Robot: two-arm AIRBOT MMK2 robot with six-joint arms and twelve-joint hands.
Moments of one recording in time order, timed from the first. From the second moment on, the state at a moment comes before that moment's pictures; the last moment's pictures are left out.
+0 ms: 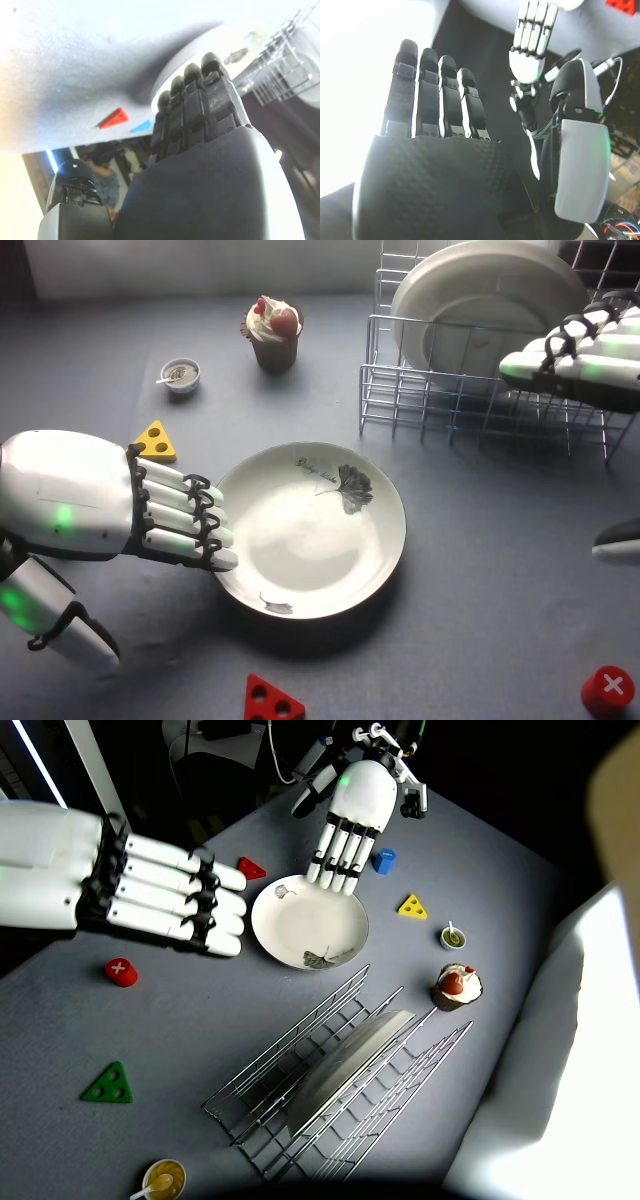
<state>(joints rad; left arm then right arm) 0.61 -1.02 1.48 1.44 -0.97 0.00 -0.52 -0.52 0.66 -0.19 0.53 -0.87</state>
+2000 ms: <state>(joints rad) 0.69 -1.03 1.46 1.48 -0.91 0.00 -0.50 -0.97 0.89 -0.17 0.39 -1.26</state>
